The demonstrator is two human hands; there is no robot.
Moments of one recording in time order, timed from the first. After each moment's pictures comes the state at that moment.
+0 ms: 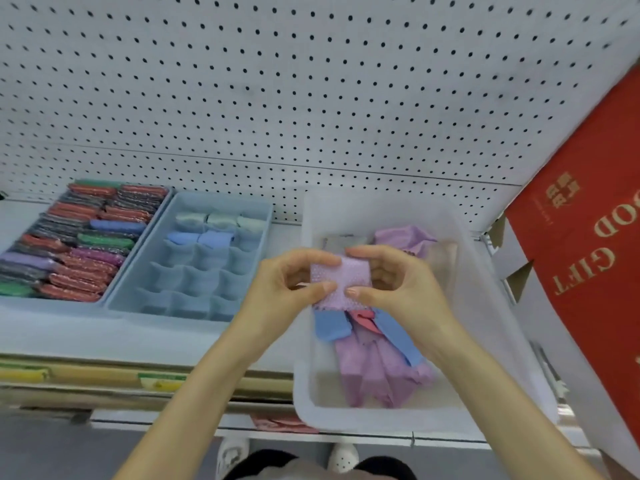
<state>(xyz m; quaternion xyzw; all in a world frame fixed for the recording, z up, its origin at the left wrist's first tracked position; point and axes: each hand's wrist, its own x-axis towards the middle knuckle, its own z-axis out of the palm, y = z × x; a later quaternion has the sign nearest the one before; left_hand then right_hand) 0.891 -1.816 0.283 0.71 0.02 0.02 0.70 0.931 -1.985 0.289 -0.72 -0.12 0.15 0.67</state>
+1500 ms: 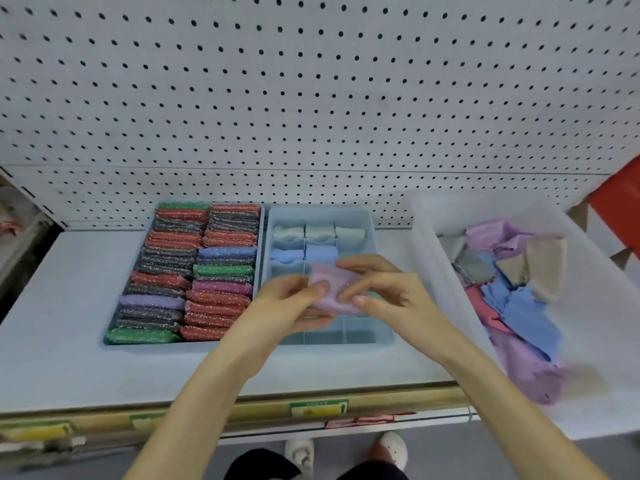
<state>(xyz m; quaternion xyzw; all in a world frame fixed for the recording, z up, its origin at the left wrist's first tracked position) 0.881 -1.558 0.267 0.63 0.12 -0.20 0.74 0.913 -1.744 0.264 -0.76 -0.22 0.15 0.60</state>
